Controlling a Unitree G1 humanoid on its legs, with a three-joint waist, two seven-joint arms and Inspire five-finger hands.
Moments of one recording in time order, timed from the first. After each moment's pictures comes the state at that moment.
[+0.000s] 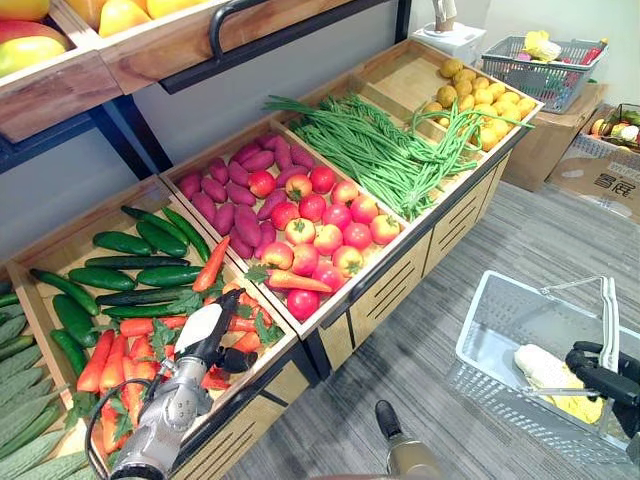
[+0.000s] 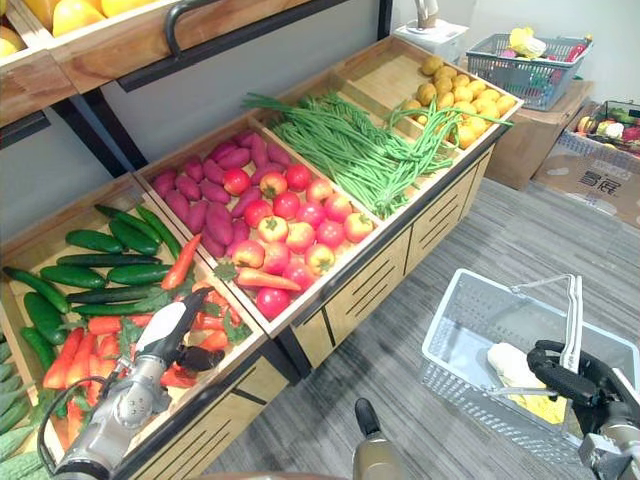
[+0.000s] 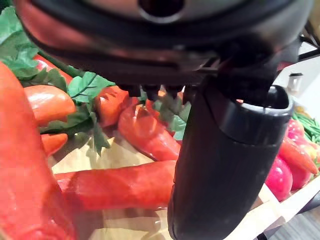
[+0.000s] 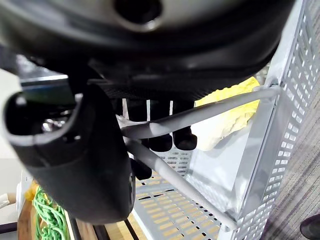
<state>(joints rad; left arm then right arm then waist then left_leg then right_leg) 0.05 0.39 0.06 0.49 0.68 -0.29 0.12 0.33 -0.48 -0.69 0.17 0.35 0.26 0.38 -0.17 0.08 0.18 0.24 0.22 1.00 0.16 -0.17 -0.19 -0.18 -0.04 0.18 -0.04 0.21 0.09</state>
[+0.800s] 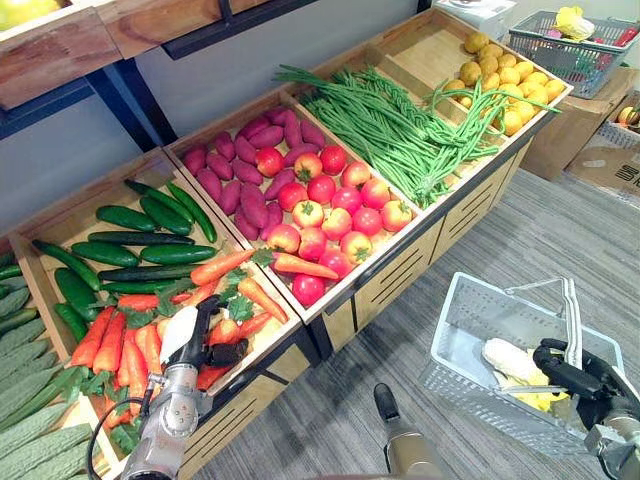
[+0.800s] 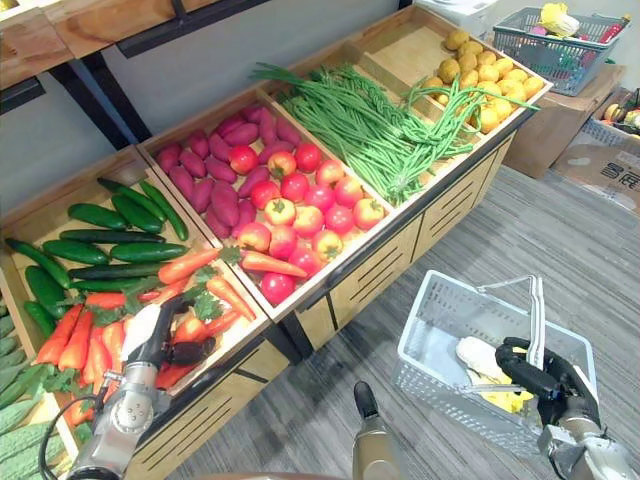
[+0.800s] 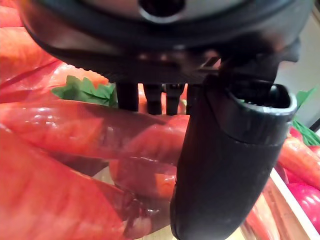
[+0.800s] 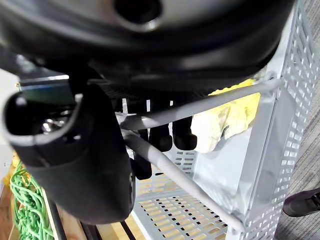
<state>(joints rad) 0.05 0.30 0.17 0.53 0.62 -0.30 0.22 0.30 -0.39 -0.60 0.17 0.36 0.24 0.31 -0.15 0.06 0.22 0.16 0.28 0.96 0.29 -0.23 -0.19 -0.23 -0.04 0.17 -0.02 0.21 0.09</state>
